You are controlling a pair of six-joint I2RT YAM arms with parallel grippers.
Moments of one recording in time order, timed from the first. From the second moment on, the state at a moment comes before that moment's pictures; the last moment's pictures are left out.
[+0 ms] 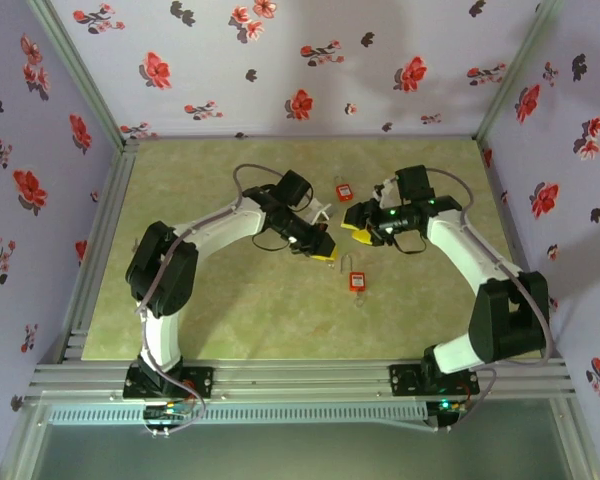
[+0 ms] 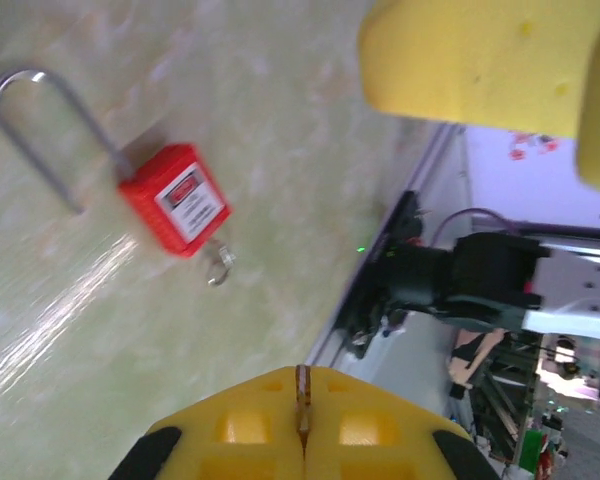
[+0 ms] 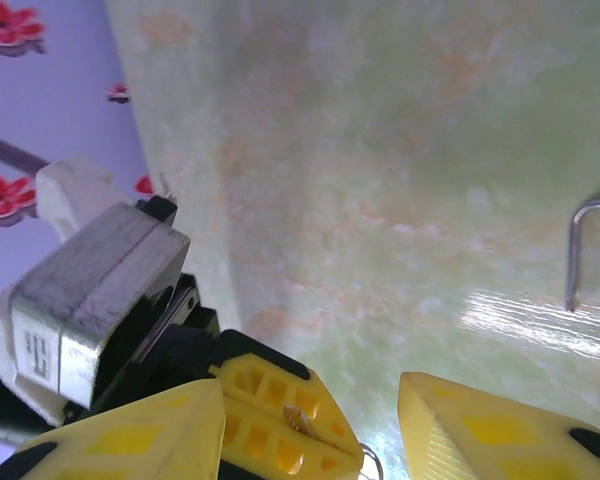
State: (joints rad) left arm -0.73 1.92 1.50 -0.64 0.88 -0.40; right arm 0.24 1.43 1.08 -0.61 -0.79 0.71
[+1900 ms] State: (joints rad) left arm -0.70 1.88 1.45 0.19 1.06 -0.97; right arm 0.25 1.14 0.81 -0.17 -0.94 0.78
